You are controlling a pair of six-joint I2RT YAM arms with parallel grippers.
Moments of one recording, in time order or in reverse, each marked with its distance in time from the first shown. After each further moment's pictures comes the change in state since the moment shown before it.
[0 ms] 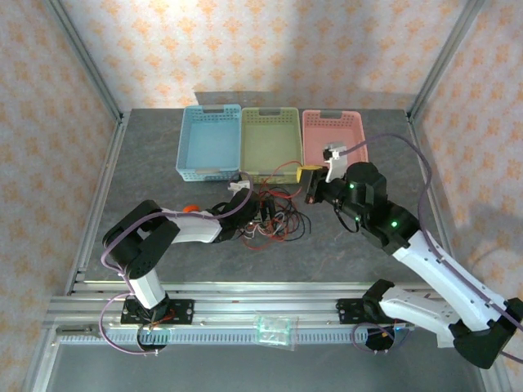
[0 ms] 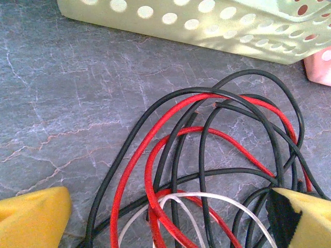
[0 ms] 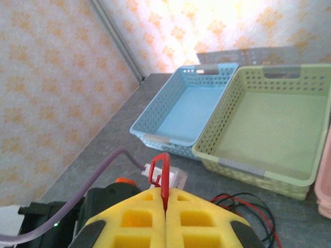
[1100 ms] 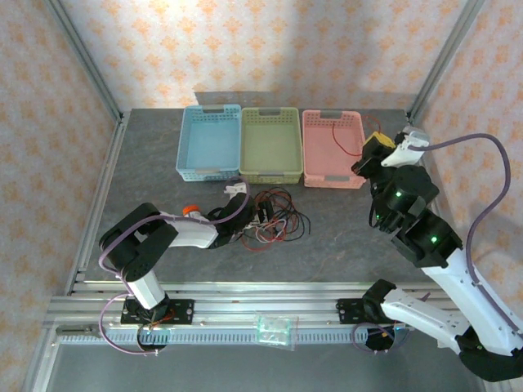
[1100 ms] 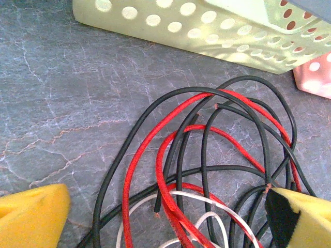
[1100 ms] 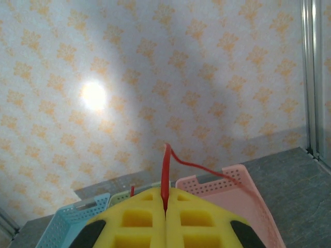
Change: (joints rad) left arm -0.006 -0.027 -0.083 0.116 -0.022 -0.021; right arm 0.000 -0.117 0.165 -0.007 0.711 -0.080
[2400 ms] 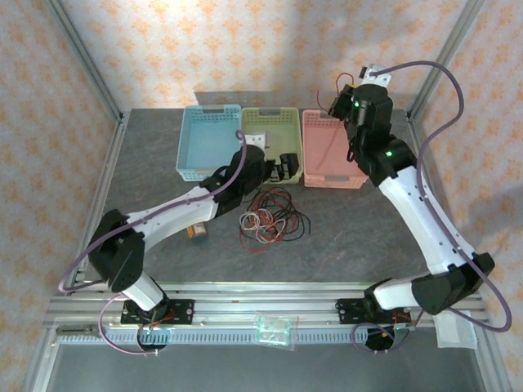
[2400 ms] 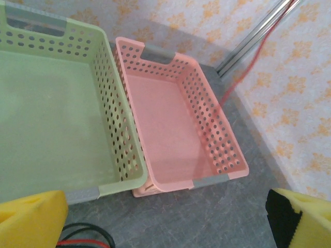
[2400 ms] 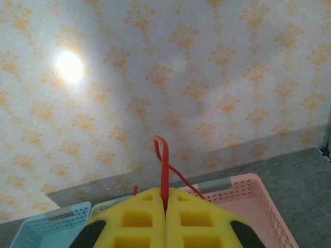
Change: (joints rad) left arm 0.001 -0.080 0.535 -0.289 0.083 0.164; right arm -0.276 0.578 0.411 -0.014 -0.267 0.021
